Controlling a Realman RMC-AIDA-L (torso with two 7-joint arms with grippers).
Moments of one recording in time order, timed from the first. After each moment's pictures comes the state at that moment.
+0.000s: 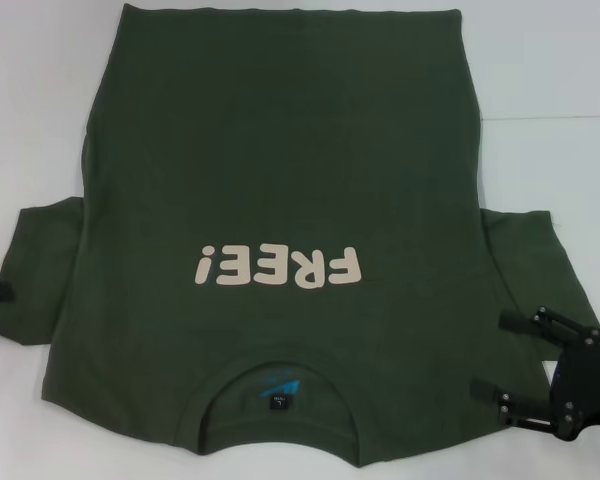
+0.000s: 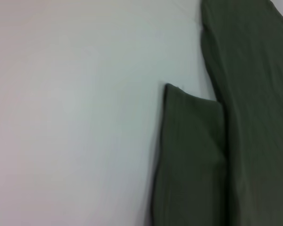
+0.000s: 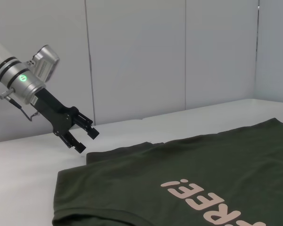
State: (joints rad) left arm -0.50 -1.95 0.37 0.76 2.50 1.35 -2.47; right arm 0.25 2.09 -0.64 -0.55 -1.86 -1.62 0.87
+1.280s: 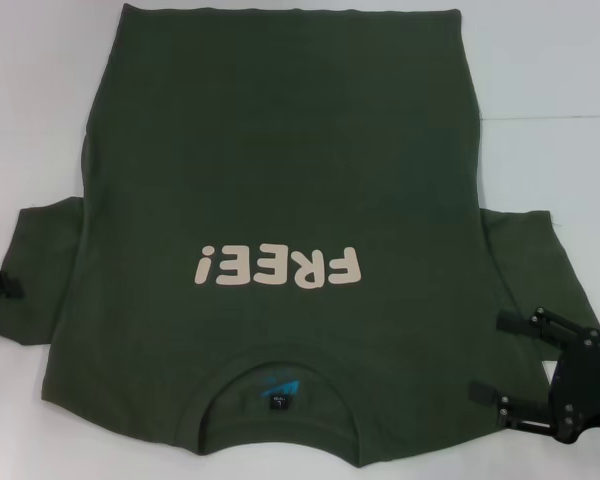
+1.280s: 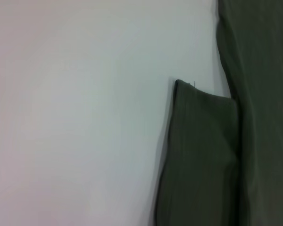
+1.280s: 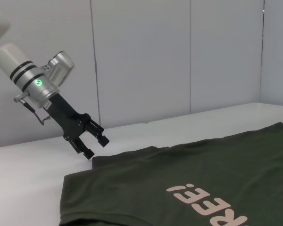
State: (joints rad) left arm -0.54 -1.95 0.41 0.75 2.57 1.32 -2.55; right arm 0.25 2.09 -0.64 -0.55 -1.86 -1.64 0.87
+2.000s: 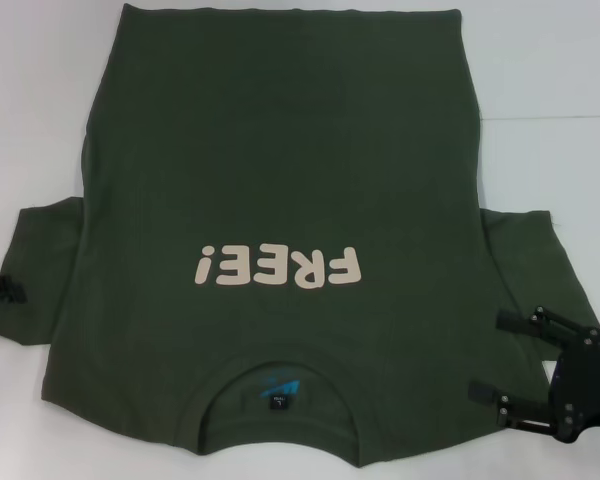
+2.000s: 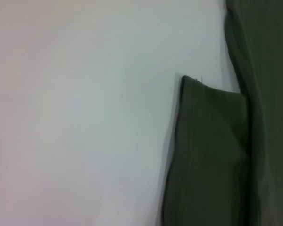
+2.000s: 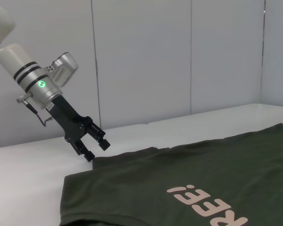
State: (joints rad) left arm -0.56 -1.95 0.44 0.75 2.59 1.30 -2.57; right arm 0.25 2.09 -0.64 -0.55 -1.86 -1.64 0.87
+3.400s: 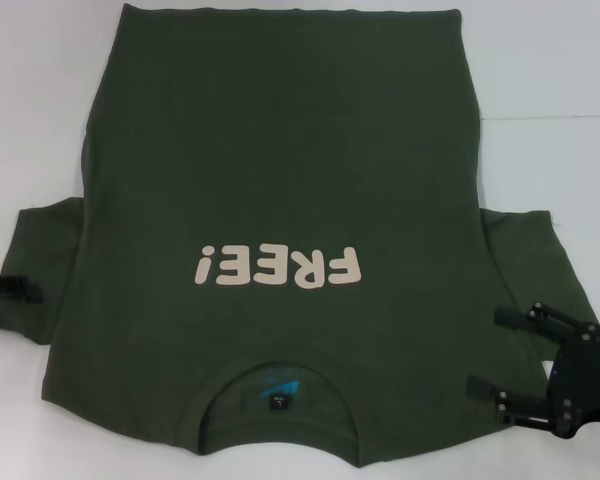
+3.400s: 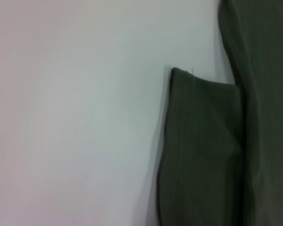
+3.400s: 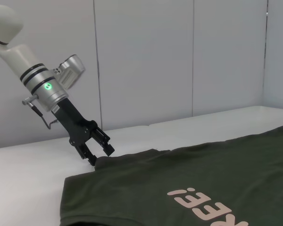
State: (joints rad) left arm -0.58 -1.95 0.47 0.73 2.61 1.29 -2.59; right arm 0.26 2.09 -0.64 -0.55 -1.86 -1.64 0.87
